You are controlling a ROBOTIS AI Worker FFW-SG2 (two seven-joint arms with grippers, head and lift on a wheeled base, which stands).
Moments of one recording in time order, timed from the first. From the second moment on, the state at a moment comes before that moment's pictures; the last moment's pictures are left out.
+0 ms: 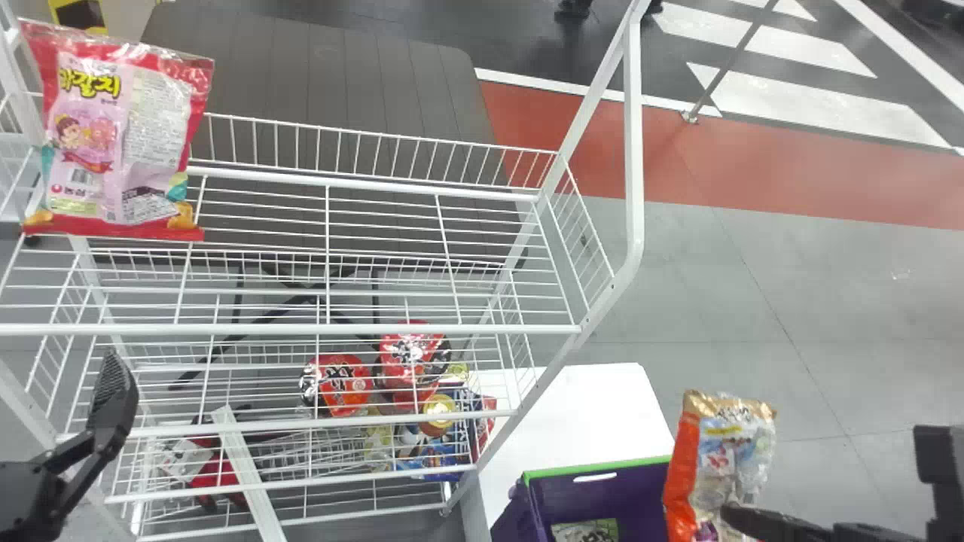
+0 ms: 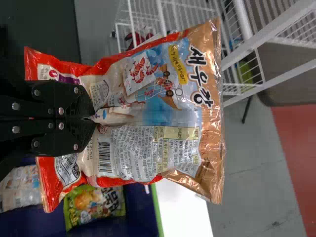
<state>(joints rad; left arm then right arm) 0.48 0.03 -0.05 -1.55 0.10 -0.52 -0.07 0.58 -0.13 -0.82 -2.28 0.23 1.26 1.21</state>
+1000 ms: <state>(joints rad) 0.49 0.03 -0.05 -1.55 0.10 -0.53 -0.07 0.39 0.00 -0.52 -2.65 0.15 1.56 1.07</state>
